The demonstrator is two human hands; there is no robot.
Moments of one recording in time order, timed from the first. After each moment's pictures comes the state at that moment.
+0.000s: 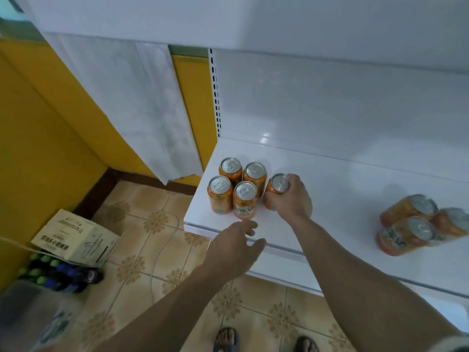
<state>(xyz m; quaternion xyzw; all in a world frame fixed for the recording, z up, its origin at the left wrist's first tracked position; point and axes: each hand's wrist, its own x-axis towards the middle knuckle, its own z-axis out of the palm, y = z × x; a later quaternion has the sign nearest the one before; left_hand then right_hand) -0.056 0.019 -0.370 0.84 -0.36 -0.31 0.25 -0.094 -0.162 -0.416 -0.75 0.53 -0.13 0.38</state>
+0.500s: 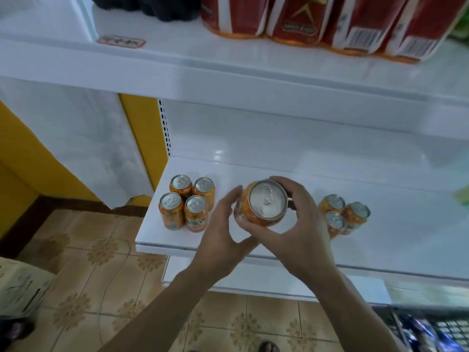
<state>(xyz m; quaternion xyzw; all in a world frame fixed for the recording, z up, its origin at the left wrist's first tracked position) -0.107 -0.010 -0.314 0.67 -0.43 -0.30 0.54 -0.236 -0.079 -0.250 -0.81 0.36 -0.33 0.33</state>
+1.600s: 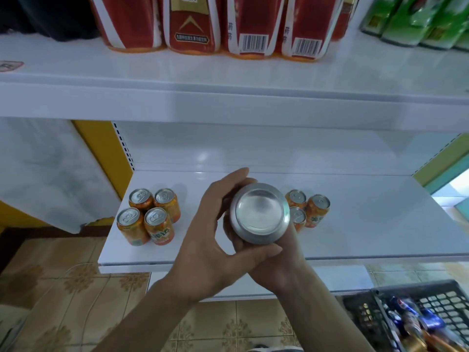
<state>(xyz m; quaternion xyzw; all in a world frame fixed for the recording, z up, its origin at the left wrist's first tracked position) -0.177 -0.028 -0.234 0.50 -0.57 -0.21 0.62 -0.280 -0.102 -0.239 -0.20 0.25 -0.29 0.90</state>
